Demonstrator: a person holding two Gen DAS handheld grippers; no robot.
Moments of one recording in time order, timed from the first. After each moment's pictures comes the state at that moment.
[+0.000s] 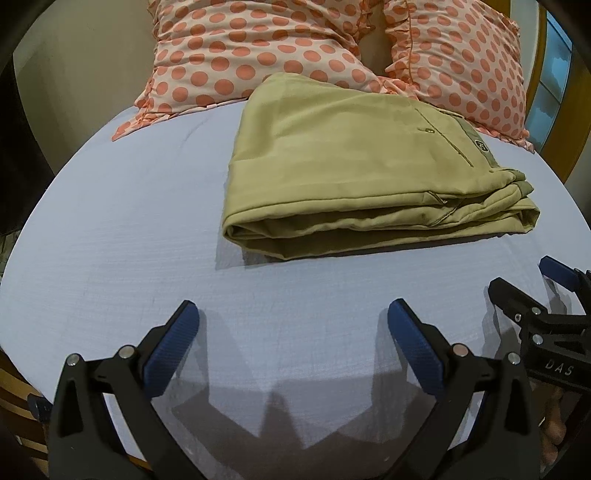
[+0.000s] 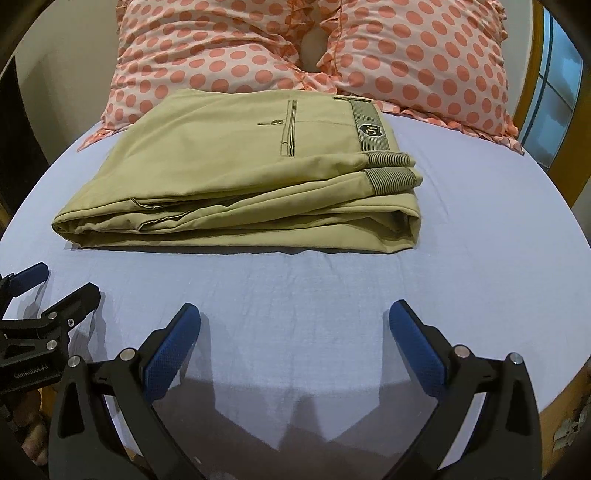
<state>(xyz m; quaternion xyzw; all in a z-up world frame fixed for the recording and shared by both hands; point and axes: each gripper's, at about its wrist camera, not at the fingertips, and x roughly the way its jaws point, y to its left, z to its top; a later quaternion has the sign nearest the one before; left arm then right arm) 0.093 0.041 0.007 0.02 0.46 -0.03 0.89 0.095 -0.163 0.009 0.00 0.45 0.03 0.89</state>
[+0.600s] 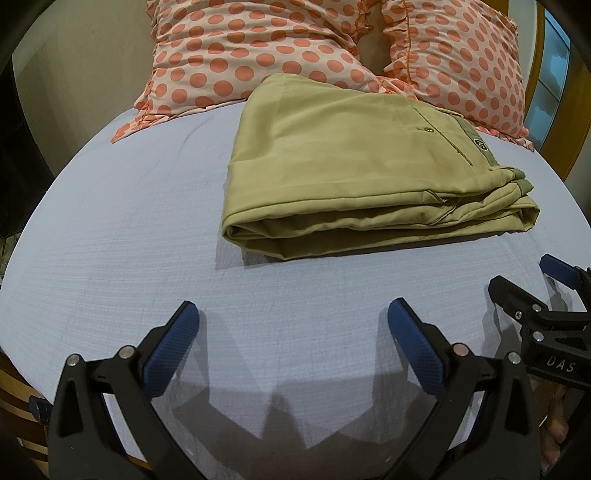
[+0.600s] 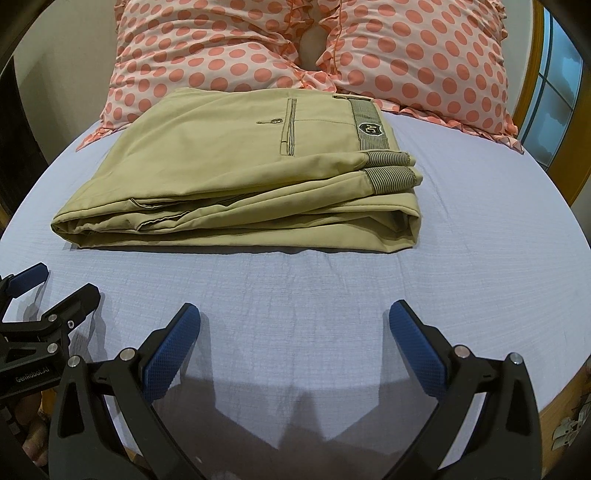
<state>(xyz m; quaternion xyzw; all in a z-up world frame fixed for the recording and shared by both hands) 0.093 0.041 0.007 0.02 0.46 -0.03 0.89 0.096 -0.163 0.009 0.00 0.46 0.03 0.89</state>
